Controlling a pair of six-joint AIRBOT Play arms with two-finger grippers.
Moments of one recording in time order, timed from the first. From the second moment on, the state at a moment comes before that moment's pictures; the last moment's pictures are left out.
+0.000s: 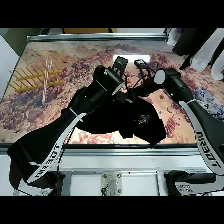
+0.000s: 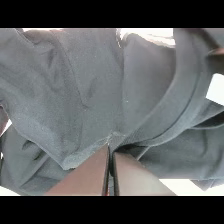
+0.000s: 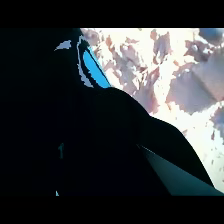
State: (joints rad) left arm -0.81 -1.66 1.85 1.86 -1.44 -1.99; right arm 0.31 -1.55 1.46 -1.28 1.09 1.44
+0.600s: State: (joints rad) left arm -0.81 -1.66 1.85 1.86 -1.44 -1.99; right arm 0.35 -1.63 1.47 -1.56 1.07 1.63
